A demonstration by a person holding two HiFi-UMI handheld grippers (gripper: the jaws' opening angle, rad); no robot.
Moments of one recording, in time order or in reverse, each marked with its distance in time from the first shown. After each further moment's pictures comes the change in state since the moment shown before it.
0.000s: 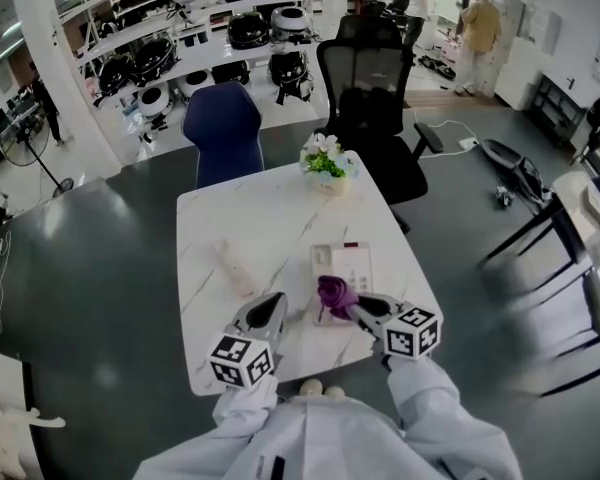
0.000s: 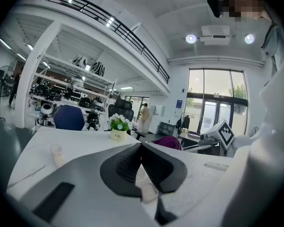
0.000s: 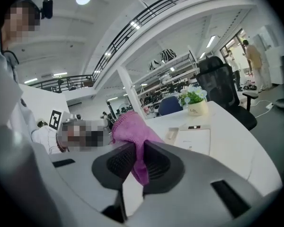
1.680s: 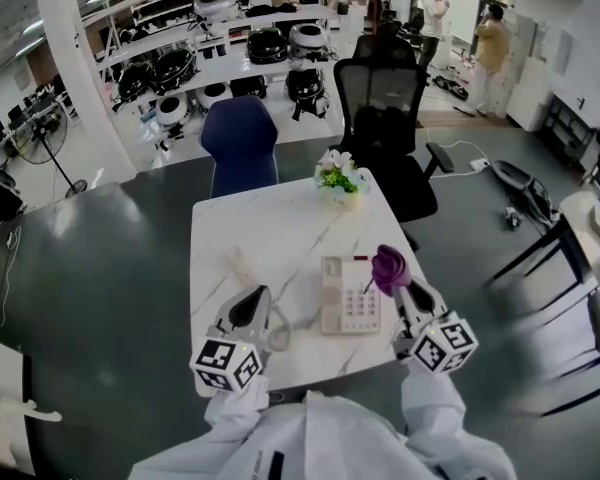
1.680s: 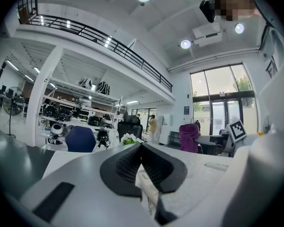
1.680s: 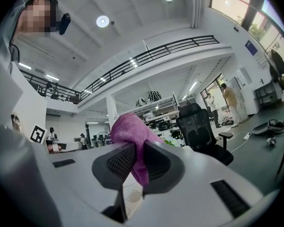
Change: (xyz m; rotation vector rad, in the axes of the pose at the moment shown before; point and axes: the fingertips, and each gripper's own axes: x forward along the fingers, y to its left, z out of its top) left arm -0.045 0.020 0.068 0.099 -0.160 0.127; right arm -0.084 -0.022 0.104 -0.096 -0.440 -0.271
